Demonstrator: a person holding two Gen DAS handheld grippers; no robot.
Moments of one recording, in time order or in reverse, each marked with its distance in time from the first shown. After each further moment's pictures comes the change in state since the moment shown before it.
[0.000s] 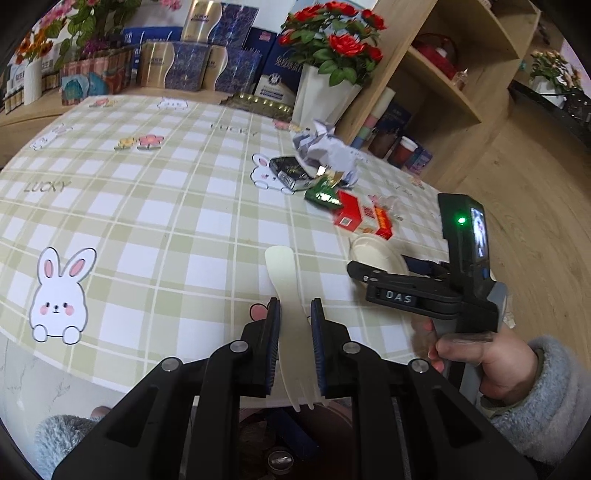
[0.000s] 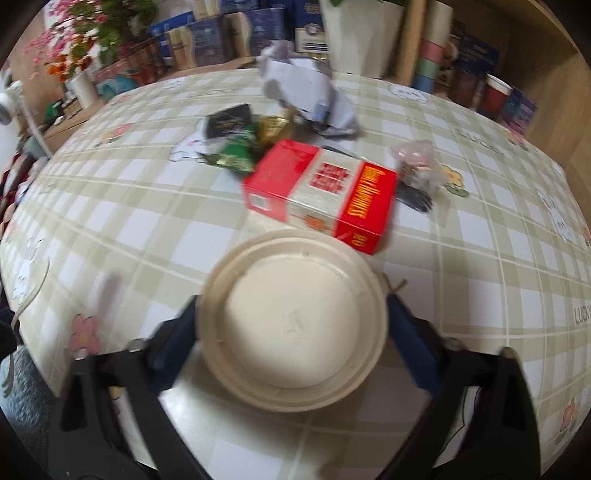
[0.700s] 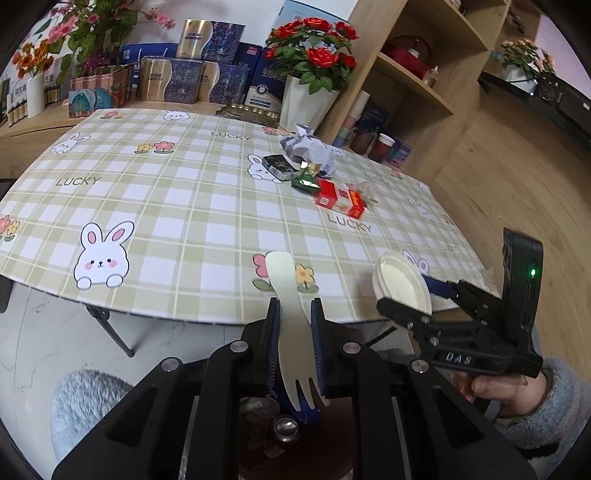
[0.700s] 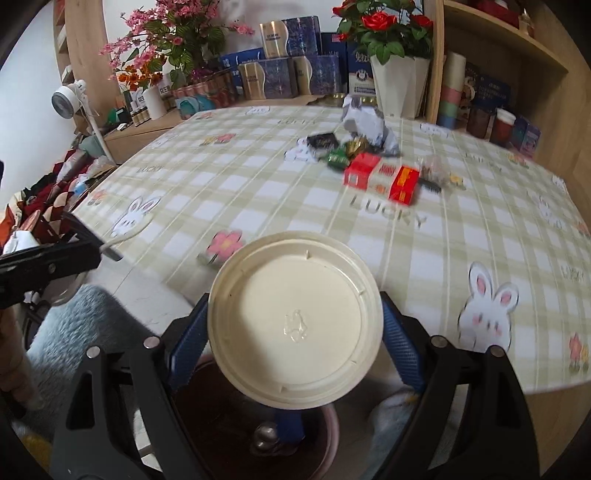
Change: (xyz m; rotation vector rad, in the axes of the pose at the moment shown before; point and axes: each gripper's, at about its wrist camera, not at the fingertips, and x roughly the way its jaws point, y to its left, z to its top) left arm -0.076 -0.008 -0.051 0.061 -0.015 -0.024; right arm -0.124 0.040 -0.109 -0.021 -0.135 0.176
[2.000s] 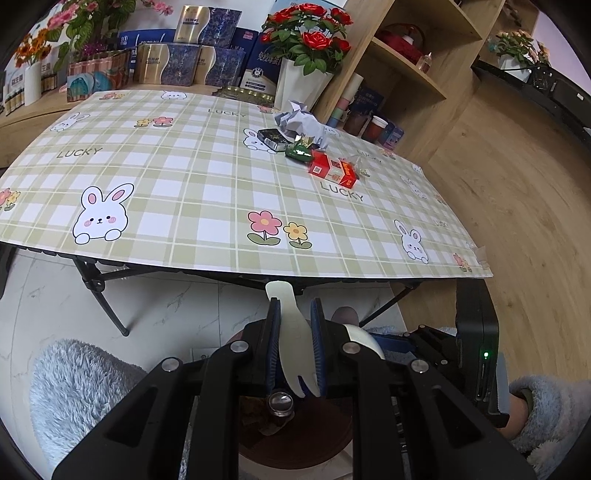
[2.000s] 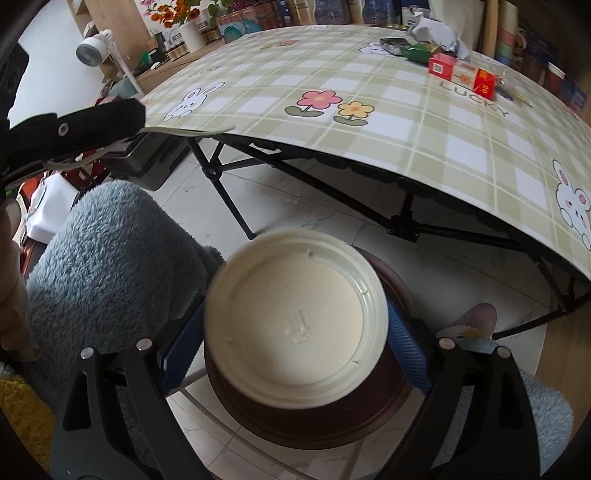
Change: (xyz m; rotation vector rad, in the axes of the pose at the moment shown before) left arm -0.005 -0.001 -0.033 -0.001 0.054 -0.020; right arm 0.031 0.058 -0.077 -0.074 0.232 0.142
